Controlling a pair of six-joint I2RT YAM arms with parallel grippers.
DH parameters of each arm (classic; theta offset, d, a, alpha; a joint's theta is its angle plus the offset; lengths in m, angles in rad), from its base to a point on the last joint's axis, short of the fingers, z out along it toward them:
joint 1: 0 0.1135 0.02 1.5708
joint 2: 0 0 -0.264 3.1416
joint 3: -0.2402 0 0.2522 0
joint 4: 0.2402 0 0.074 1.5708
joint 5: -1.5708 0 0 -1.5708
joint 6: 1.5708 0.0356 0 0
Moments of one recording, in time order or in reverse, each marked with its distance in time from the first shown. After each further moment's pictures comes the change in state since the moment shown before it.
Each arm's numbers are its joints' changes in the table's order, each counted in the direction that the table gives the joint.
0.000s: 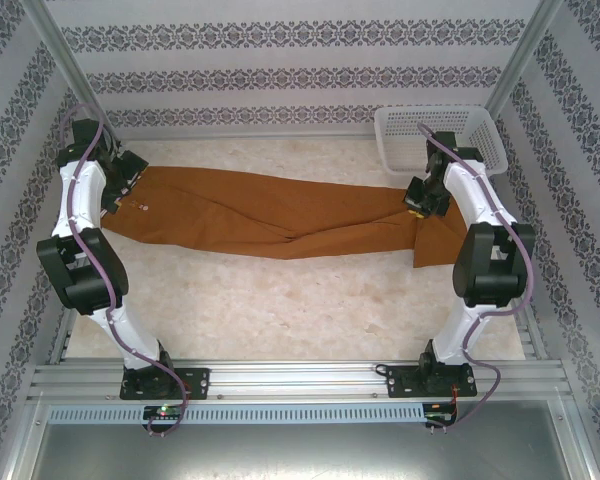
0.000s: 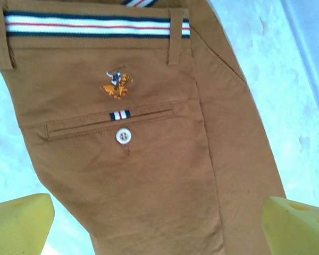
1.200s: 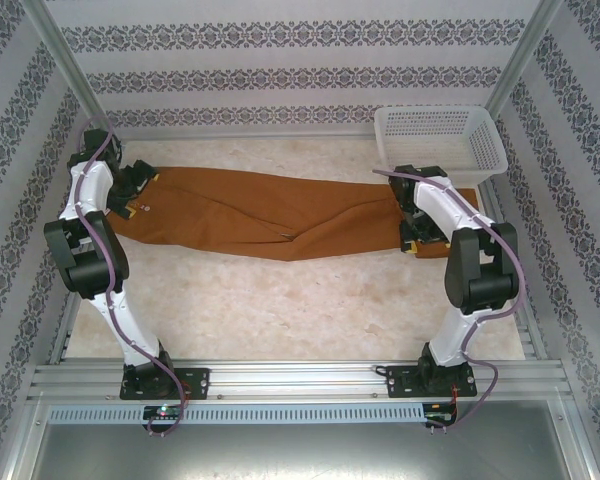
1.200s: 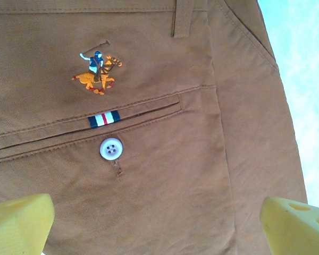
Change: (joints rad) left arm 0.006 -0.143 0.004 -0.046 -0.114 0.008; right arm 0.197 0.053 0.227 0.179 -0.550 -0.174
